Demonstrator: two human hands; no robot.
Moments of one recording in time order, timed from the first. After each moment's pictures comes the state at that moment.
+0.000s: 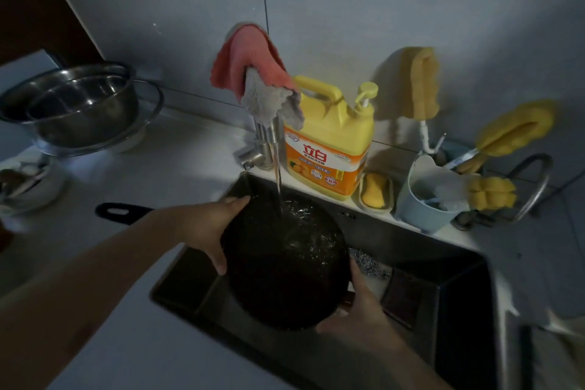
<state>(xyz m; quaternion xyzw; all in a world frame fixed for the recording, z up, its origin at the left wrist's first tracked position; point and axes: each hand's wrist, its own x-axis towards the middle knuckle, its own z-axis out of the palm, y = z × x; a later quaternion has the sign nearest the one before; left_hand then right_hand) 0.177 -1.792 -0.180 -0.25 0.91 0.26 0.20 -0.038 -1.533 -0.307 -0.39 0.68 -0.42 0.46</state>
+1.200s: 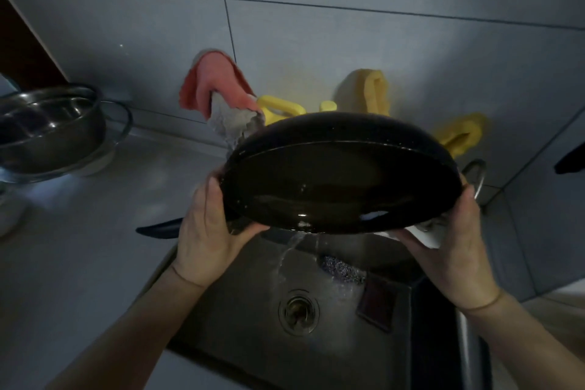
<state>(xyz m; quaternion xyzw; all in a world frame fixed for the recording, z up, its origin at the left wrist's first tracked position) 0.120 -1.711 -0.157 -0.26 0.86 0.00 -0.44 -0.155 -1.521 -0.141 -0.65 0.59 -0.41 -0.22</state>
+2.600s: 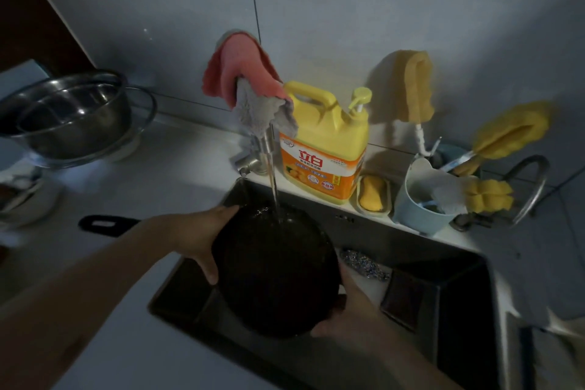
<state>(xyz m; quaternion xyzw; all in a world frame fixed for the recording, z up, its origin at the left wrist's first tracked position) 0.179 -1.788 -0.170 -0.31 0.89 0.24 0.22 -0.044 -1.550 -0.304 -0.39 0.67 -0.38 0.51</state>
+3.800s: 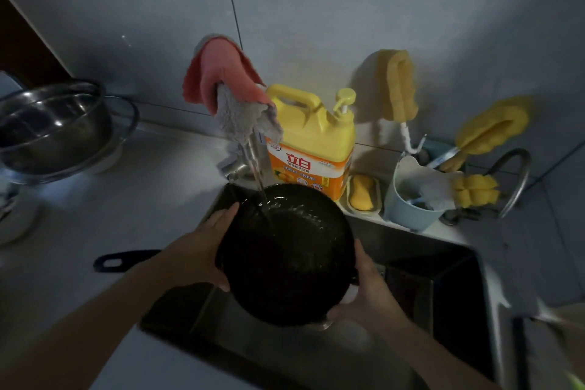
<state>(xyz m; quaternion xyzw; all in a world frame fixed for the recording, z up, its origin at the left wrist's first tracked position) 0.174 -1.769 -0.194 -0.32 0.91 0.24 0.08 -0.074 -1.551 -0.276 -0.46 0.72 -0.37 0.35</state>
